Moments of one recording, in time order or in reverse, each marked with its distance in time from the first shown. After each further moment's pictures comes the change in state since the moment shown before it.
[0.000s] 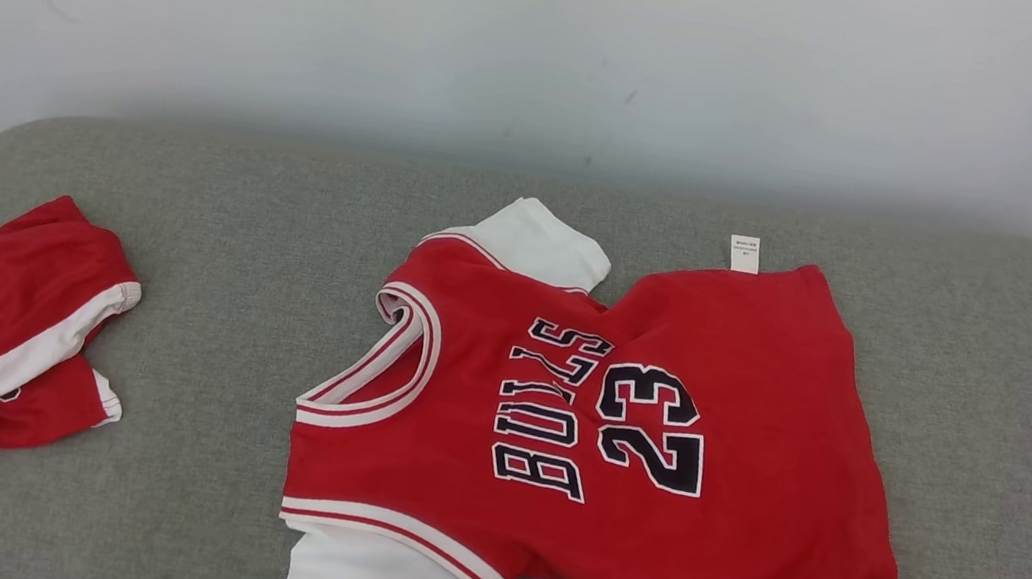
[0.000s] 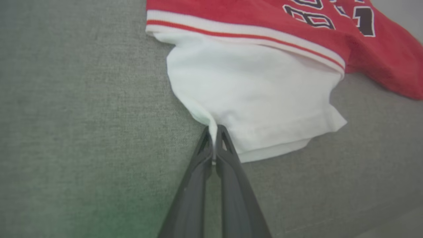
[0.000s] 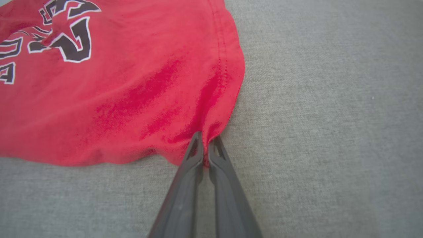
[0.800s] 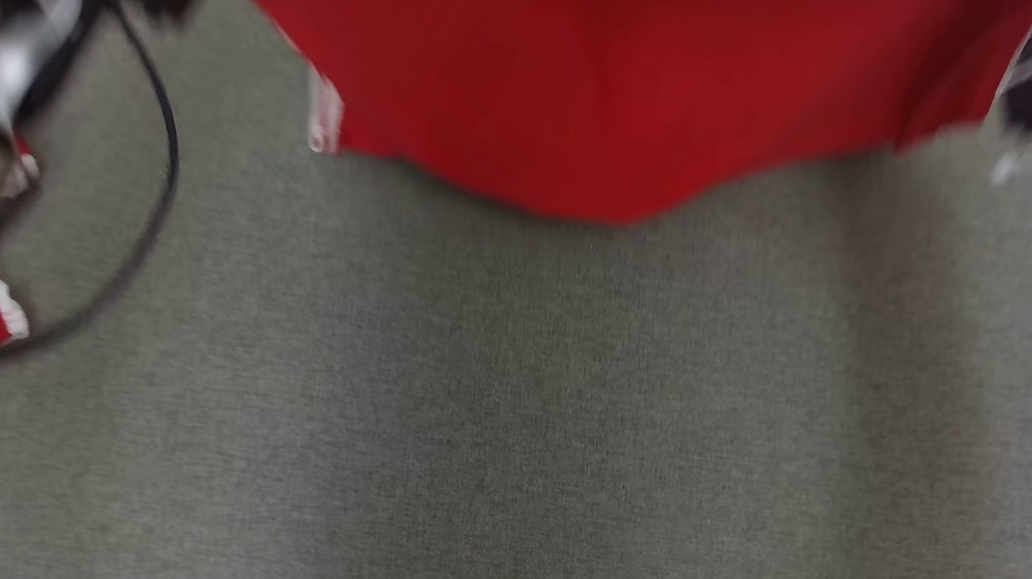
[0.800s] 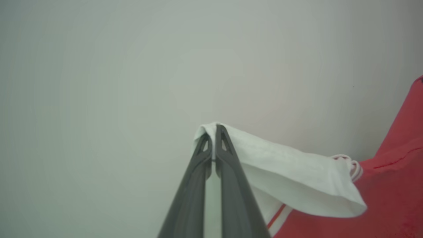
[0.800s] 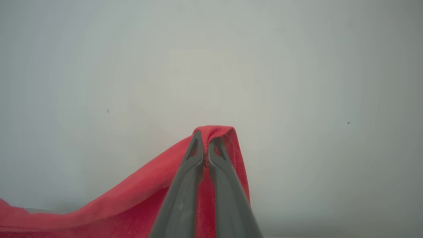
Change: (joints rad) left arm -1.013 0.310 -0.017 -0.368 0.000 -0.001 0.230; right arm -0.916 -0.137 0.094 -0.184 0.119 0.000 0.162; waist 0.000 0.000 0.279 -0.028
